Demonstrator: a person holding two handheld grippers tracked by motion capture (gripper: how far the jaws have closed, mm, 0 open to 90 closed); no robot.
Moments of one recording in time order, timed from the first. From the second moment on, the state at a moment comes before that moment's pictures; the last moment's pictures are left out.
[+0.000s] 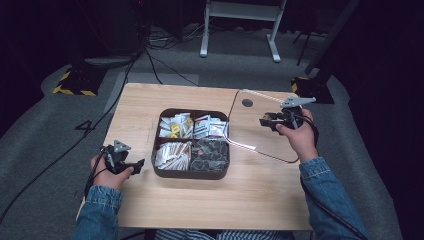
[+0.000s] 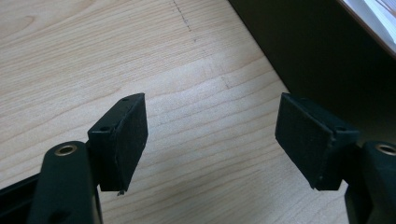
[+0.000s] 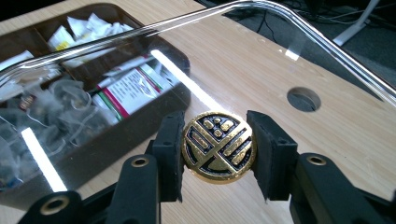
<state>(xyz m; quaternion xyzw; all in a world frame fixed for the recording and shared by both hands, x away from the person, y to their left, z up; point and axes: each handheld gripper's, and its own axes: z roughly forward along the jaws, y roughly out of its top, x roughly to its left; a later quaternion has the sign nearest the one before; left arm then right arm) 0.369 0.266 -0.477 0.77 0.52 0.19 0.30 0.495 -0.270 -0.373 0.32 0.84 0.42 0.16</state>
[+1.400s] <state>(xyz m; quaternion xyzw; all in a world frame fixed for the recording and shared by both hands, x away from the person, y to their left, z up) 0.367 0.265 -0.481 0.77 0.52 0.19 0.31 0.491 -0.327 -0.487 0.39 0.84 0.36 0.15</state>
